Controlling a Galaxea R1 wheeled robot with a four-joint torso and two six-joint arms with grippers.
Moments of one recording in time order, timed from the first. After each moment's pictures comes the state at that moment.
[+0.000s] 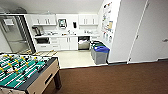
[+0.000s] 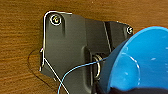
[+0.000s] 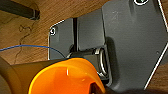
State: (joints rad) left arm 1.50 2.63 -2.21 0.43 -0.07 -0.46; right arm -1.58 2.87 -2.42 -0.36 0.17 0.45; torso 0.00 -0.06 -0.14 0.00
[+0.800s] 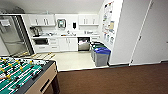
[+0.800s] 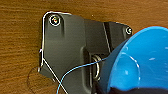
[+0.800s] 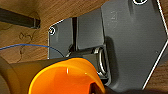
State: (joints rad) left arm 1.50 2.64 -2.21 0.43 -0.07 -0.46; right arm -1.58 2.87 -2.42 -0.36 0.17 0.45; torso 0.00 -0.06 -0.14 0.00
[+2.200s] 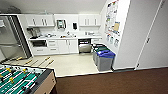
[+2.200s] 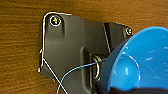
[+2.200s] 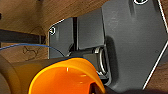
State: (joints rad) left arm 1.50 2.64 -2.21 0.43 -0.07 -0.47; right arm -1.59 2.86 -2.42 -0.37 0.17 0.45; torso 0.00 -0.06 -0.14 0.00
